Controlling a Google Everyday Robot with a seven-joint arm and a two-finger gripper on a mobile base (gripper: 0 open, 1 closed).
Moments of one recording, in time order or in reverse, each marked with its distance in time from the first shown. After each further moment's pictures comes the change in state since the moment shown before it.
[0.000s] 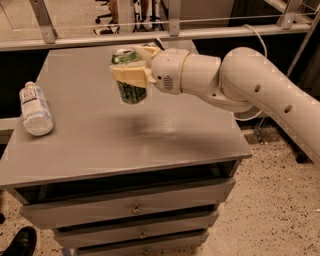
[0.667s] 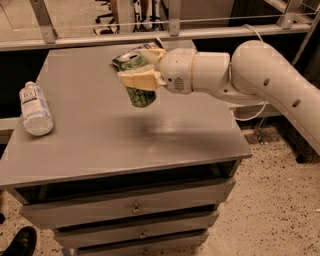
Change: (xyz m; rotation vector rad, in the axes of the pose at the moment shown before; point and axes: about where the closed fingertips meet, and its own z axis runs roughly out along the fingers) arm 0.008 0.002 -0.015 -0.076 0.054 -0.067
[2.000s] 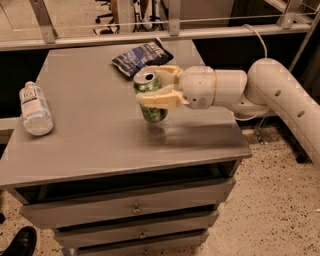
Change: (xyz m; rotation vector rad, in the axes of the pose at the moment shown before) arm 0.032 0.021 -0.040 -0.229 -0.121 -0.091
